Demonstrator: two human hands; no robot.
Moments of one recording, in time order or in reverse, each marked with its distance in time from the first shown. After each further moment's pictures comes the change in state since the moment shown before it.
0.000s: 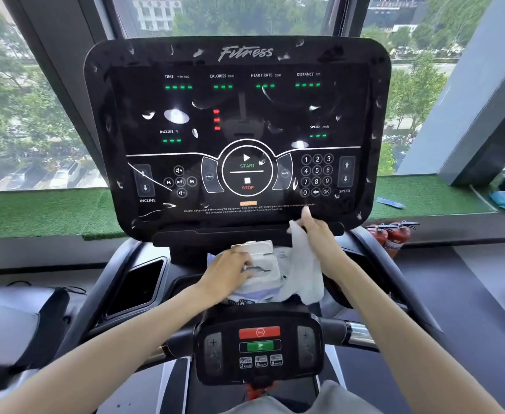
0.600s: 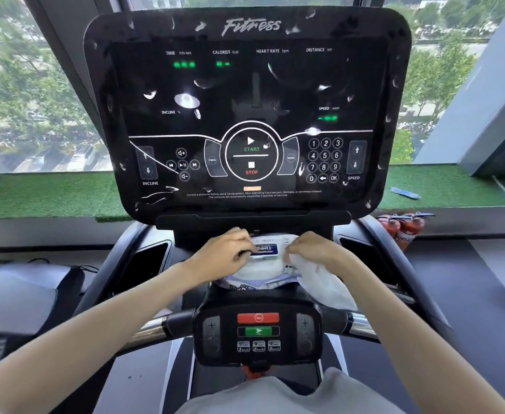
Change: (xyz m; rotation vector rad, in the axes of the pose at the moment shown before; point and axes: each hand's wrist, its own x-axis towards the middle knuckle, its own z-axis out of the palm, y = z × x) left_hand -0.005 -0.022 -0.011 -0.049 0.114 0.364; right_hand 0.011 0.034 0.001 -0.471 -0.412 0.227
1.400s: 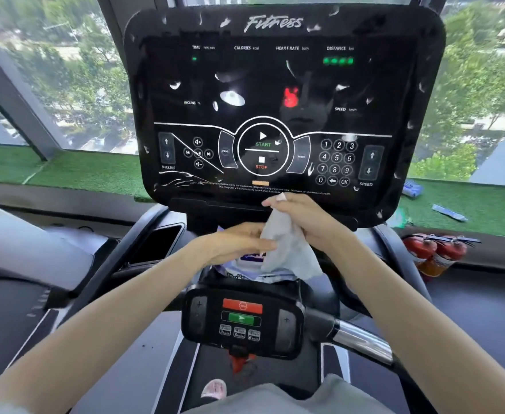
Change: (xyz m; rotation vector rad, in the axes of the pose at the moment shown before) left_hand 0.025 0.070 -0.027 -1.135 -0.334 -0.507; right_hand -0.006 -0.052 -0.021 0.405 -0.144 -0.384
